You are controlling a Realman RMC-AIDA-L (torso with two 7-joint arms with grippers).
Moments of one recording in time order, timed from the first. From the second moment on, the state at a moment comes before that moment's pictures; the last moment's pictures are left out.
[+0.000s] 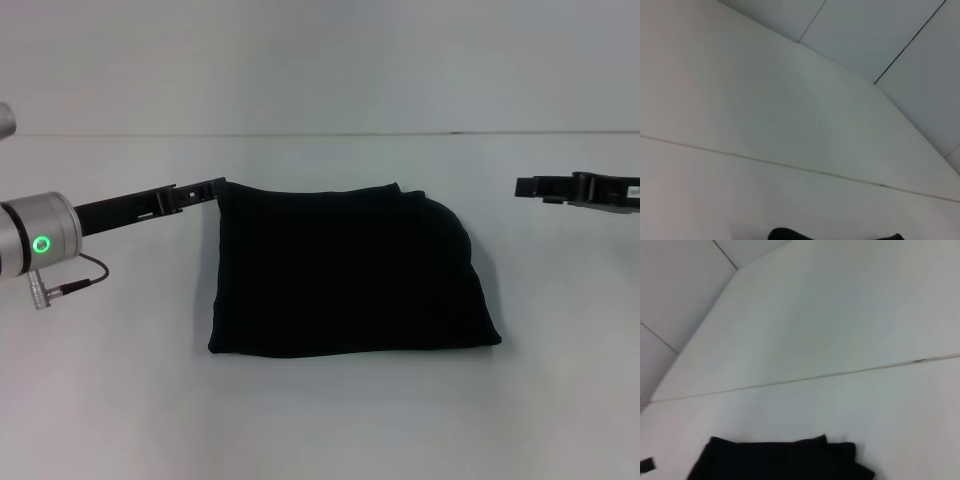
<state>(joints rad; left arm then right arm) -0.65 -2.07 0.58 0.55 2.02 1.06 -1.93 0.68 1.90 -0.83 -0.53 -1.98 -1.11 2.15</state>
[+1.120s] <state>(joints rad) -0.67 -2.06 0.57 0.51 2.03 1.03 -1.94 0.76 1.92 -0.78 -0.44 -2.19 -1.28 2.20</state>
